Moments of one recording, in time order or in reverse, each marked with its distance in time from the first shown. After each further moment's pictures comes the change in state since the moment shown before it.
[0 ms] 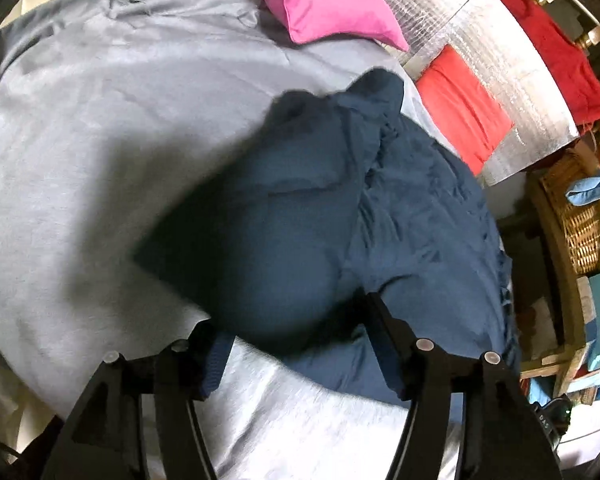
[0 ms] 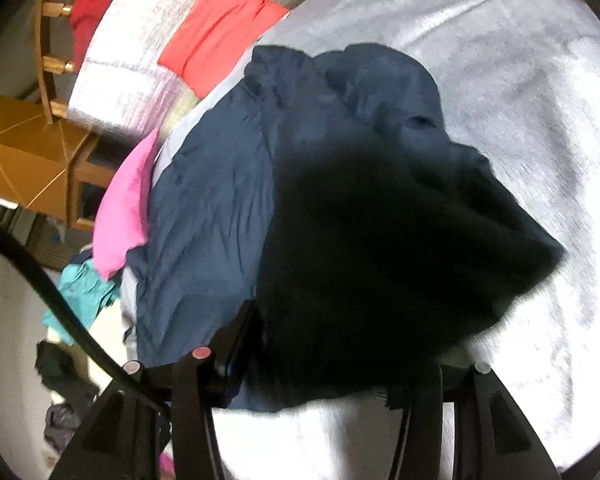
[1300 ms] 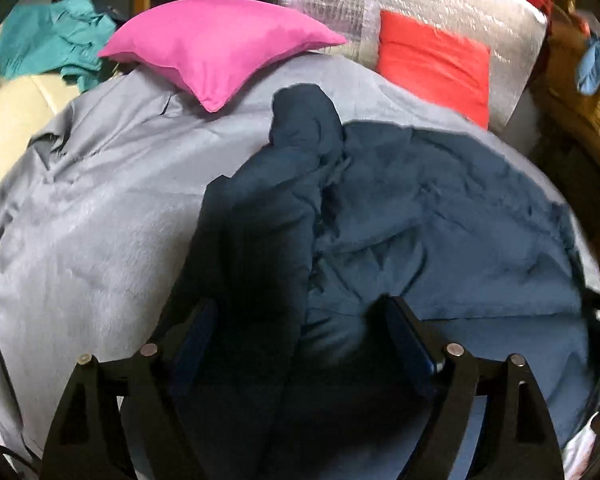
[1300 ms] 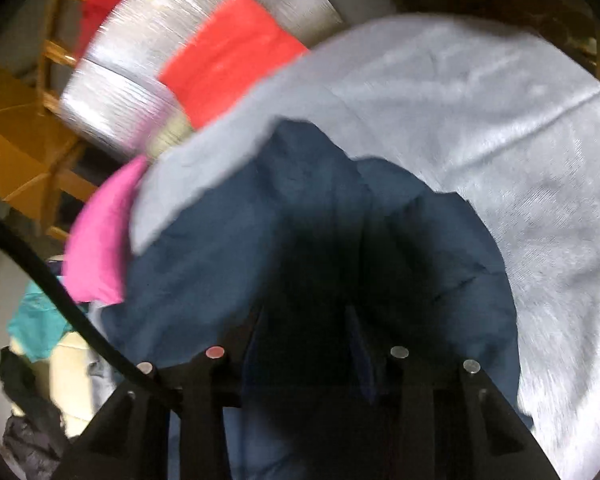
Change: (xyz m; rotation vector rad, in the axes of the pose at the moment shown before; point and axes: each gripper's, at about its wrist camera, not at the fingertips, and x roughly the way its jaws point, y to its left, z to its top) left arm 0.059 -0.088 0.032 0.445 -0.126 0.258; right arm 0.052 0.041 0.089 -0.085 -0.134 -0.133
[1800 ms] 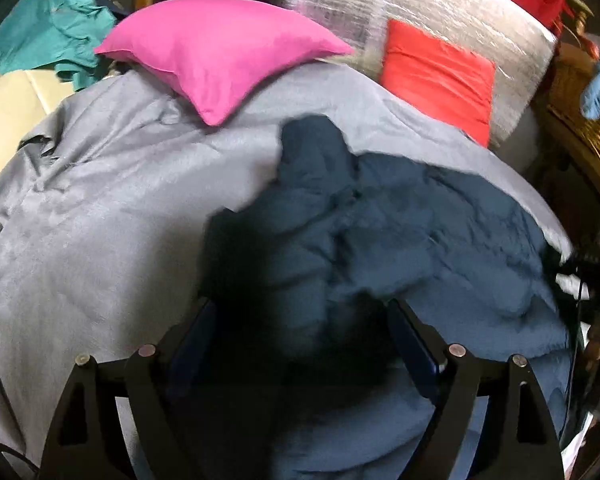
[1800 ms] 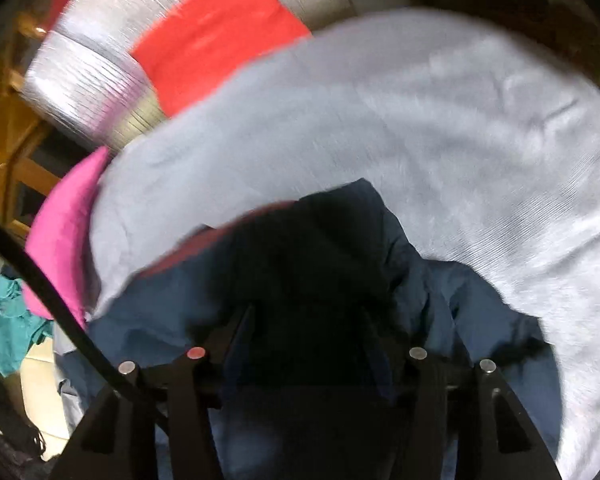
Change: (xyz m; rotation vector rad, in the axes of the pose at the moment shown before) left arm 0.002 0.025 0.031 -0.065 -0.009 -0.045; right arm 0.069 0.043 0.065 -0.046 0.062 -0.120
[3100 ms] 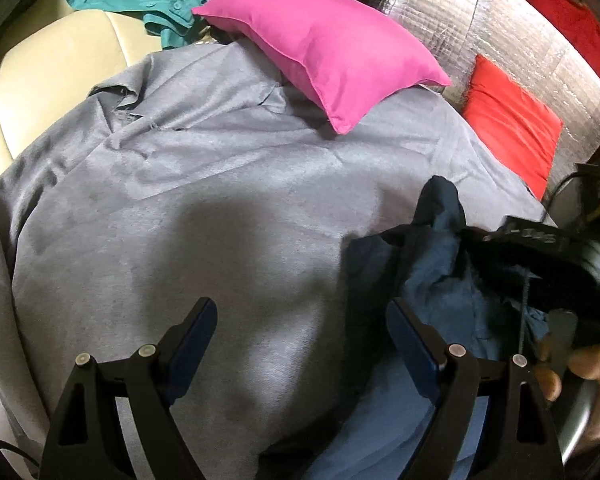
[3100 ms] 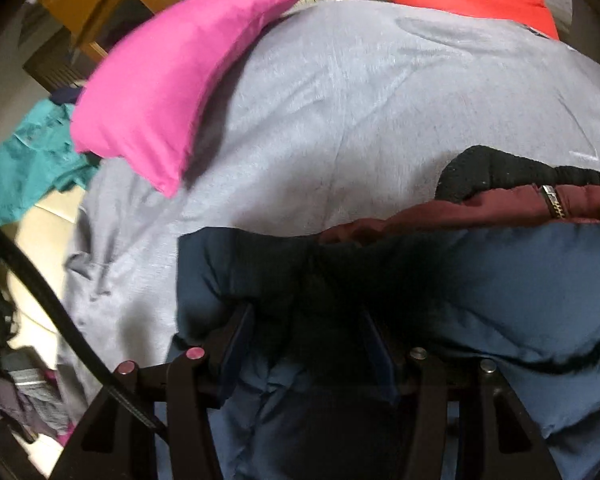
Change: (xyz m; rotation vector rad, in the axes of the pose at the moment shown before) left arm -0.009 0.090 0.012 -0.198 0.026 0.093; right arm 0.090 0.270 -0.122 -0.442 0.196 0.190
